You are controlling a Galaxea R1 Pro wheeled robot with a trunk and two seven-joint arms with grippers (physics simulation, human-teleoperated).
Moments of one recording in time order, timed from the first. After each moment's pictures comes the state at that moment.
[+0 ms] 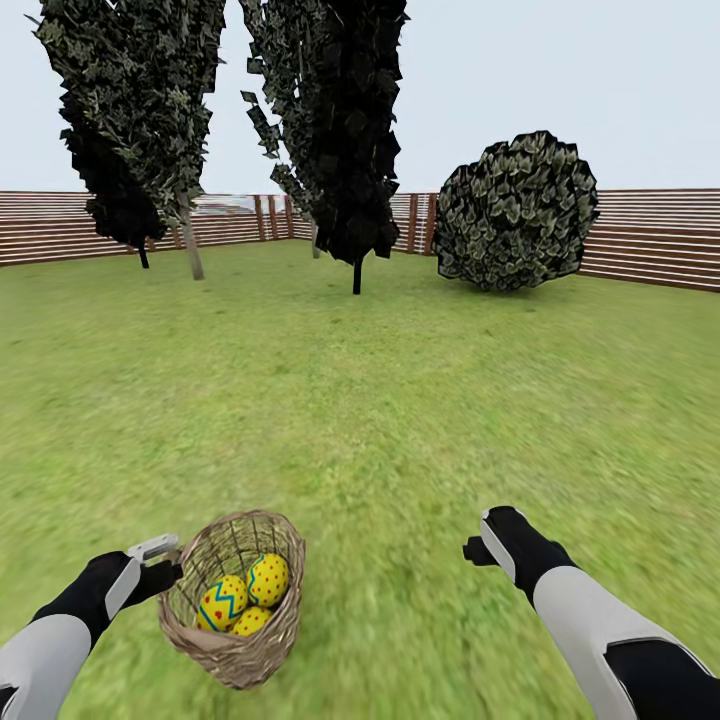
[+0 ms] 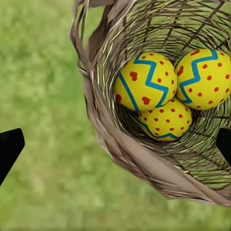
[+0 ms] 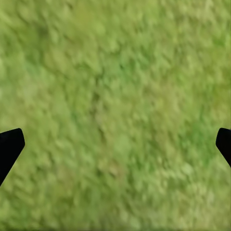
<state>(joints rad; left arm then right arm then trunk) -0.72 0.25 0.24 -0.37 0.15 0.53 0.05 -0.83 -0.03 0.11 -0.39 -0.11 0.72 -0.21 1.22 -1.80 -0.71</state>
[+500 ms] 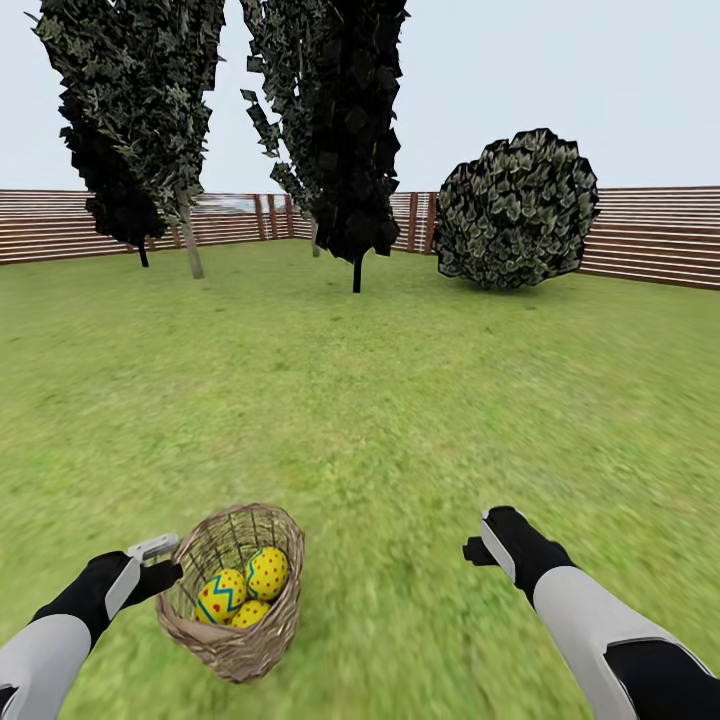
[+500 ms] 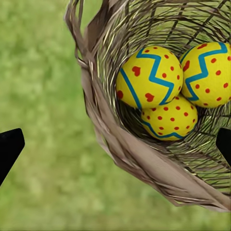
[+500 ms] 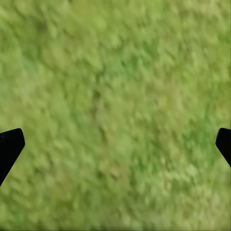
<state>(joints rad) -0.72 0.25 0.24 -0.37 0.15 0.53 0.05 -0.83 -0.03 0.11 -0.39 -0.11 0.72 -0.21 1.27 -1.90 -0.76</state>
